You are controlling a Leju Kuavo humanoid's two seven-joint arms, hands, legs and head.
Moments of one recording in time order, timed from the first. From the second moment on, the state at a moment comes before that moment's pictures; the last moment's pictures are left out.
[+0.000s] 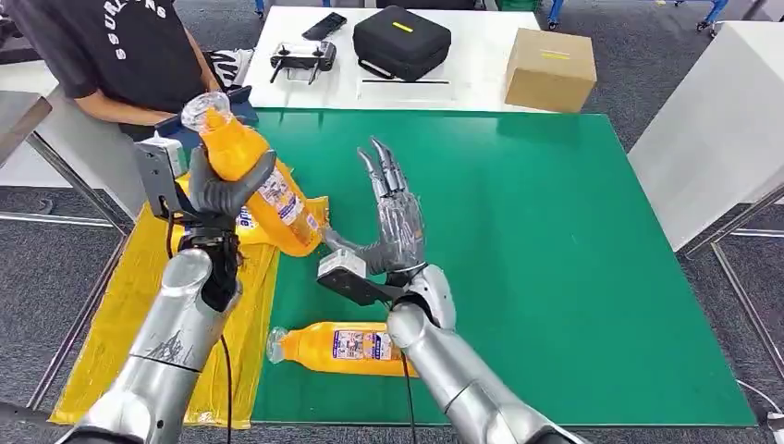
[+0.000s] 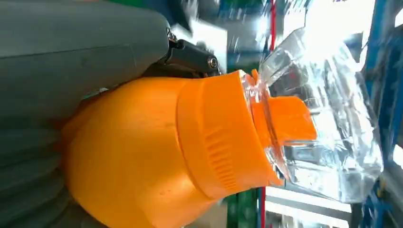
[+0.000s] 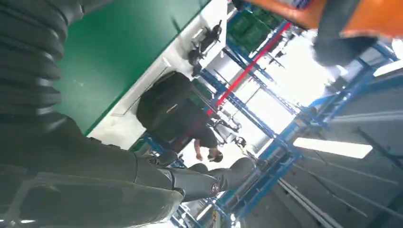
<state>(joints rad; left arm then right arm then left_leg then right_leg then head) -0.60 -0.14 -0.23 -1.16 0.09 0.23 -0.16 -0.55 0.36 0.39 -0.87 0.60 -0.70 -0.59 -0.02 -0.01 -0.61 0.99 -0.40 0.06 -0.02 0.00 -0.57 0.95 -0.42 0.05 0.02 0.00</state>
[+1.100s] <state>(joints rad) -0.67 -0.07 0.09 -0.93 -1.44 0.70 -0.24 -0.20 0.16 0.35 -1.48 0.33 -0.70 -0.68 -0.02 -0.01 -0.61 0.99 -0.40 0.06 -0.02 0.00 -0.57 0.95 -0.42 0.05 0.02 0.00</state>
